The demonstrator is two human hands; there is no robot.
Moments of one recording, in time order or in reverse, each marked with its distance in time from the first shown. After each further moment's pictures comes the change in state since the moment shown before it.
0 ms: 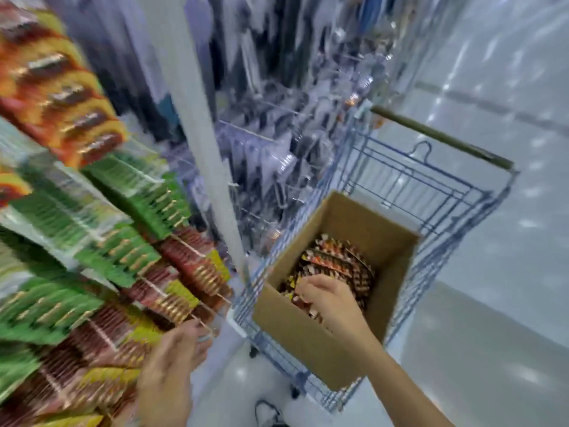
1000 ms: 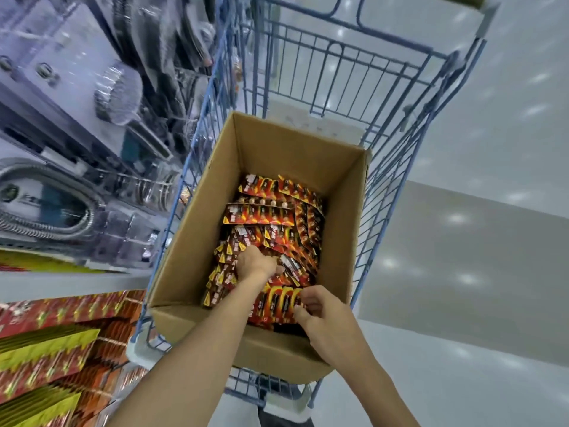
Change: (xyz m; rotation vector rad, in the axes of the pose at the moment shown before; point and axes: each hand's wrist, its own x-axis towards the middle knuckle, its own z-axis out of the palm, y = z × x) left_hand 0.148 -0.148 0.355 1.144 -0.468 -0.316; right_hand 0.044 0.130 -0.077 -0.168 0.221 0.391
